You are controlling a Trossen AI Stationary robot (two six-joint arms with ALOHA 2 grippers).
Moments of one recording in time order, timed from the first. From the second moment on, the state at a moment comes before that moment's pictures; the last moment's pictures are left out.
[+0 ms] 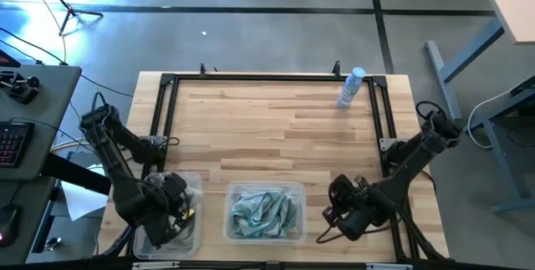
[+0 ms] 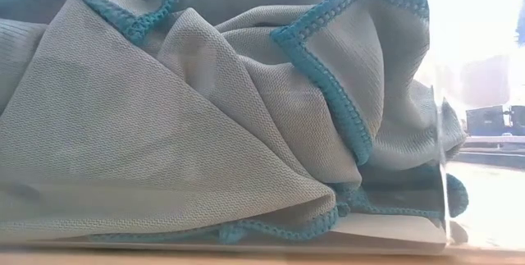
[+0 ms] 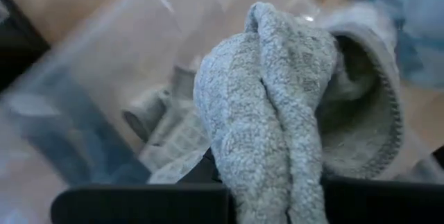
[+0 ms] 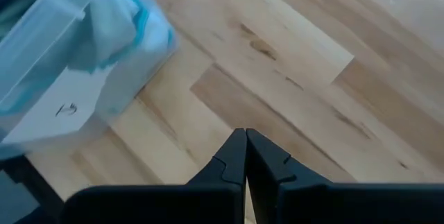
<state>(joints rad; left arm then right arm) -0.97 1.52 1.32 -1.45 -0.24 -1.91 0.79 1.58 1.21 -1.05 0.42 1.62</state>
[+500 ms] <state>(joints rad) -1.04 1.51 1.02 -1.14 -0.24 -1.87 0.87 1.58 1.21 -1.05 0.42 1.70</state>
